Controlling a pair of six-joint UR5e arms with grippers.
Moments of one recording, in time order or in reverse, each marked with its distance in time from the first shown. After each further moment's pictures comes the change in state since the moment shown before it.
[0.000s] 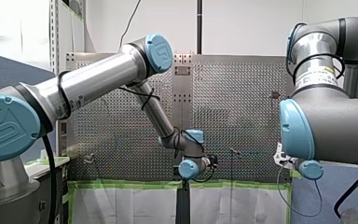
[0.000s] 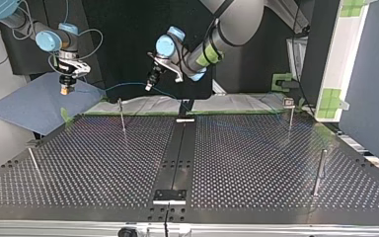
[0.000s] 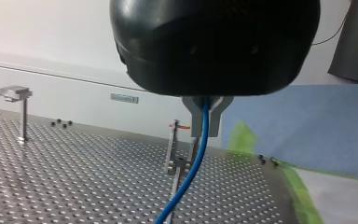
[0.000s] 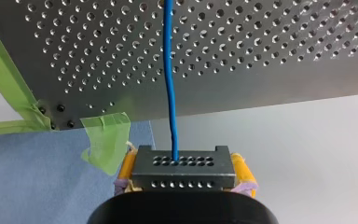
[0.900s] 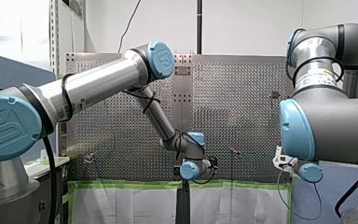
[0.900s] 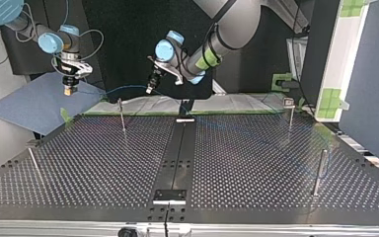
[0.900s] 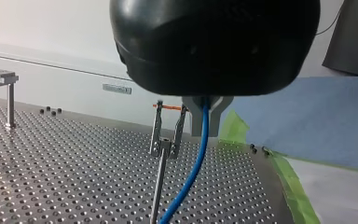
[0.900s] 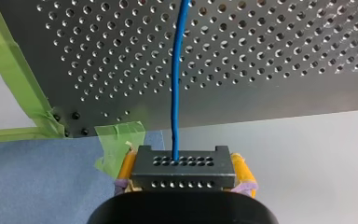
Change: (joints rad) left arm 0.014 -0.041 0.062 -0.030 -0.002 0.001; right arm 0.002 0.042 -0.040 0.011 -0.024 -0.015
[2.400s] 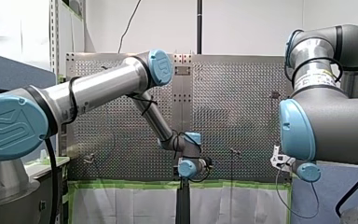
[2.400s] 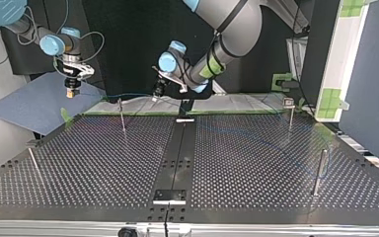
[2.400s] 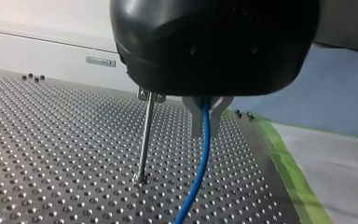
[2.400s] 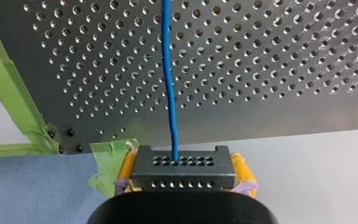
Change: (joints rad) left arm 0.058 -0.046 0.093 -0.084 0.005 0.041; right arm 0.015 0.008 -0.022 0.001 -0.015 -0.007
